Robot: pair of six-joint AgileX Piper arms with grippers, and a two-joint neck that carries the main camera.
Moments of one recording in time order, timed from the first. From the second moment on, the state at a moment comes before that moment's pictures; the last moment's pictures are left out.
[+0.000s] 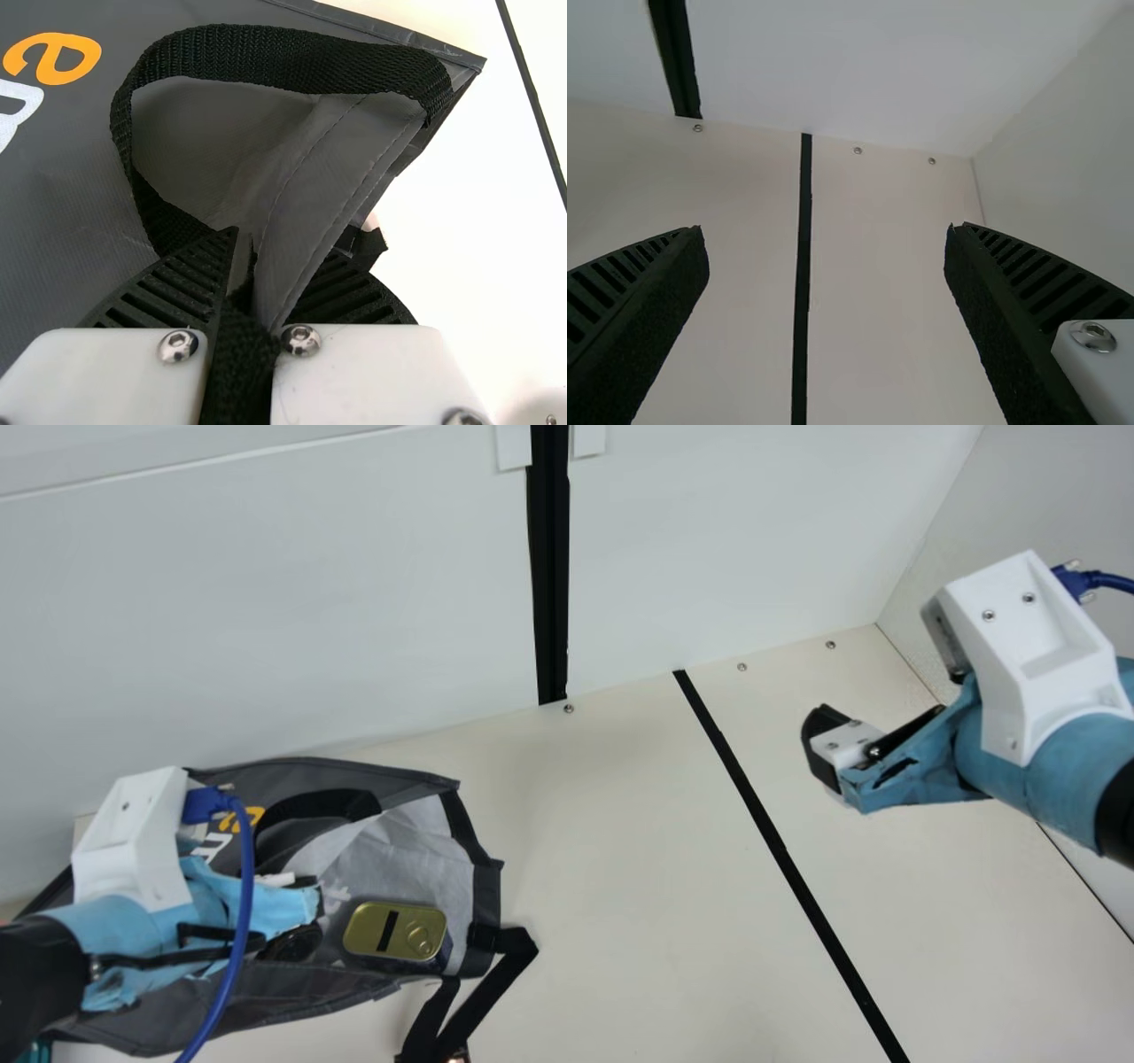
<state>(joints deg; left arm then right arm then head) -23.9 87.1 -79.9 -15.1 53.8 -5.7 -14.3 61.8 -83.9 -0.6 60.7 -18.6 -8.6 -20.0</state>
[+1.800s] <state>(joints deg) -23.9 87.1 -79.9 -15.1 53.8 -5.7 -25.2 54.9 -84.7 -5.6 69.9 -6.5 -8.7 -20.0</state>
